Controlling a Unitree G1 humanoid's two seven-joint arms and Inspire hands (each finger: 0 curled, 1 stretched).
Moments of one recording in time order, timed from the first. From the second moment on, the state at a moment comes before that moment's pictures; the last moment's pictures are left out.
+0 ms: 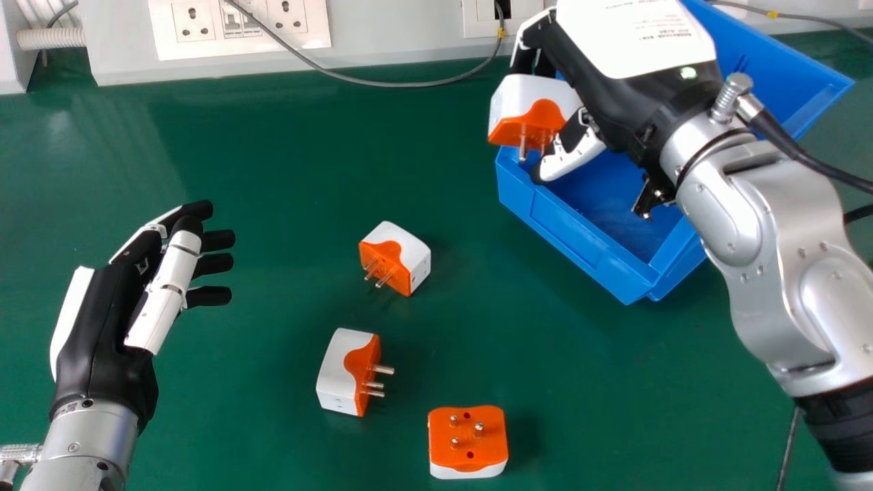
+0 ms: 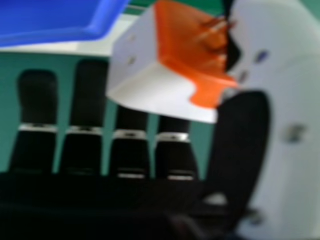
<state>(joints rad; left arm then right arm) 0.15 0.23 0.26 -0.31 -0.11 0.24 -0.08 -0.70 -0.44 0.29 0.03 -0.95 0.13 0.31</state>
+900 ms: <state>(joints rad) 0.16 0.23 0.26 -0.32 -0.12 0.24 -0.08 -0.76 -0.52 0.31 0.20 -0.99 0.16 0.26</state>
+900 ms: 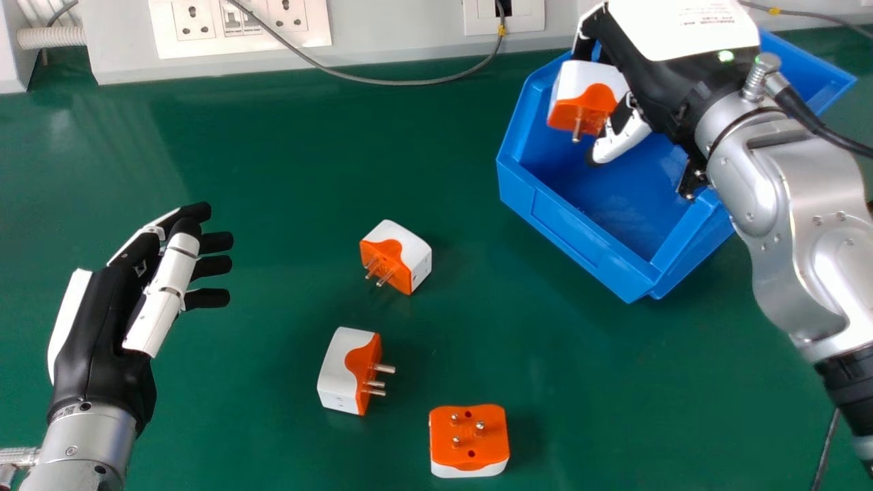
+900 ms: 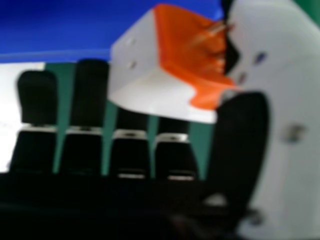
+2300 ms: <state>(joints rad) 0.17 0.23 0.26 -0.35 -0.11 0.25 -0.06 -0.83 -0.53 0.38 0.40 -0.99 0.12 0.13</state>
